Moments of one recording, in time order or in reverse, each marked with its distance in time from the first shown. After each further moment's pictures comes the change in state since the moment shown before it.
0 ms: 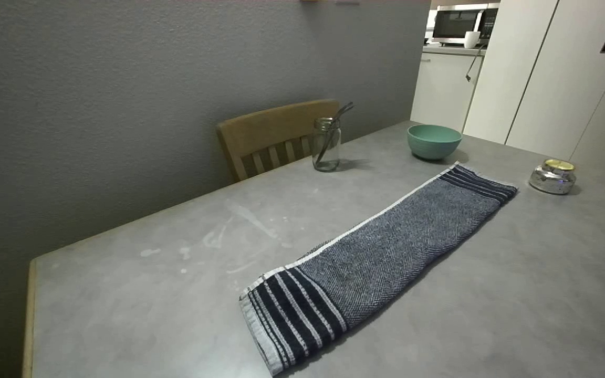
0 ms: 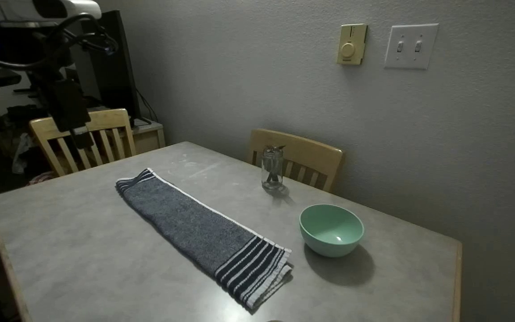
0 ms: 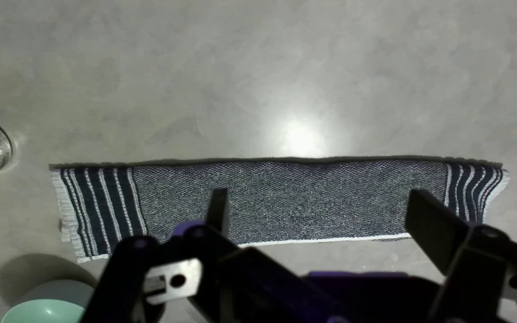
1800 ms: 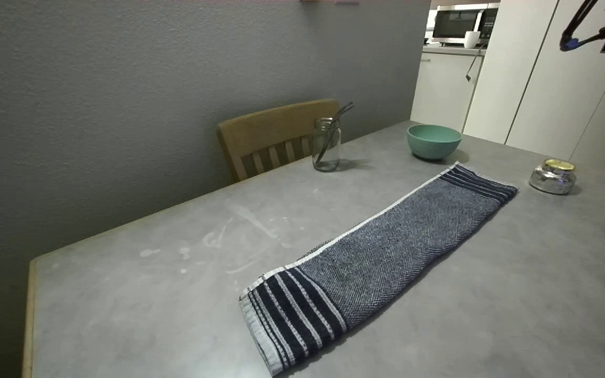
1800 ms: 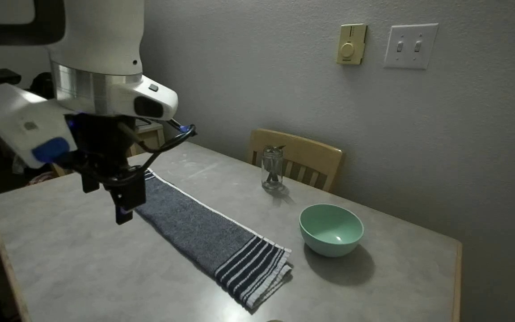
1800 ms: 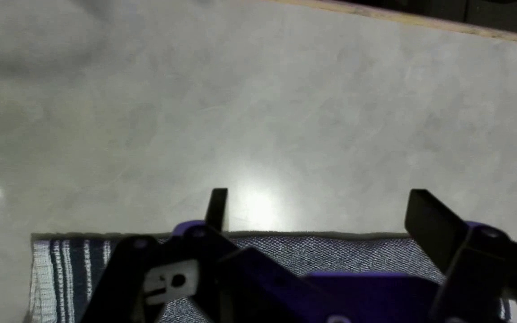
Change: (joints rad) arm -0.009 0.342 -0.309 0.100 0.051 -0.023 -0.472
